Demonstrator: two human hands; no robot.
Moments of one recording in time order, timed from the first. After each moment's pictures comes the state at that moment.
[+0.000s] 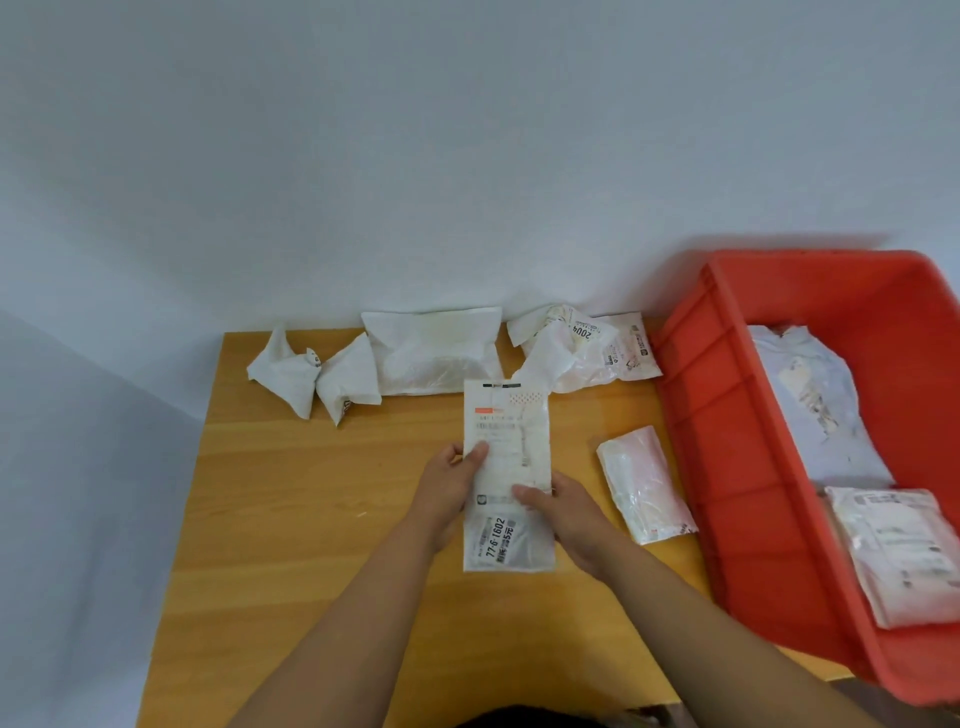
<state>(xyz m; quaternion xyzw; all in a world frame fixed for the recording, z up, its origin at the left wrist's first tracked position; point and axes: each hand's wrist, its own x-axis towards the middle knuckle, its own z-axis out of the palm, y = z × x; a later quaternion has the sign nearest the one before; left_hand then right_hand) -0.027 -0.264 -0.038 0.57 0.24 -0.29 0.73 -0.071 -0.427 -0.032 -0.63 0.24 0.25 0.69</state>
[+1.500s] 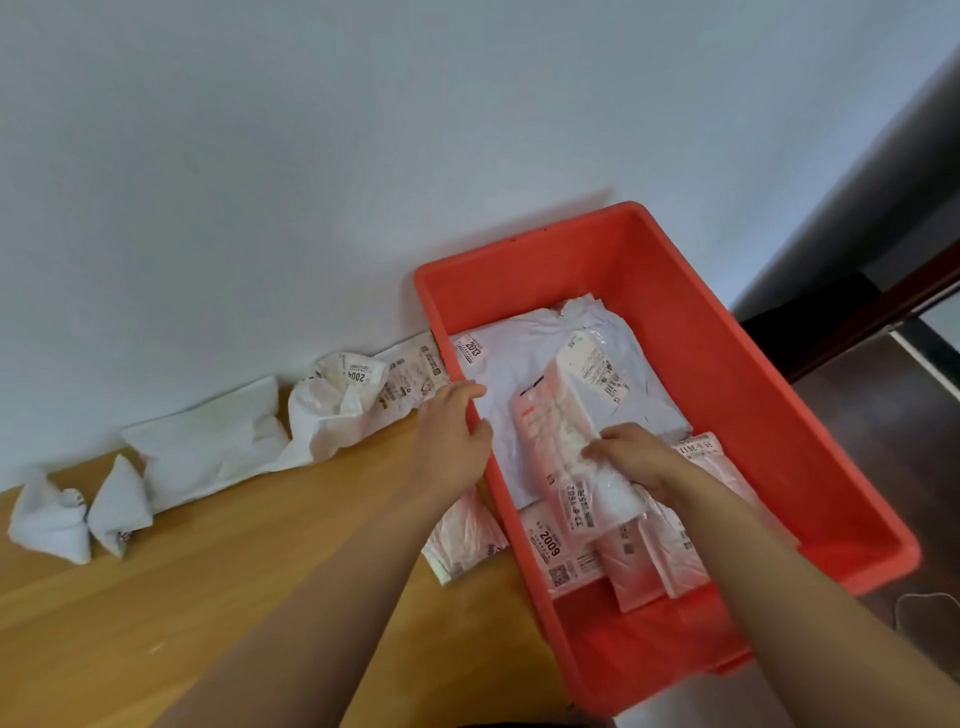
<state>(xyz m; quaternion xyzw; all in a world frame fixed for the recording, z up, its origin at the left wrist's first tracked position) -0.001 -0.603 0.034 0.91 -0.16 -0.16 0.35 -0.088 -0.831 -0.011 -0.76 0.34 0.21 0.52</state>
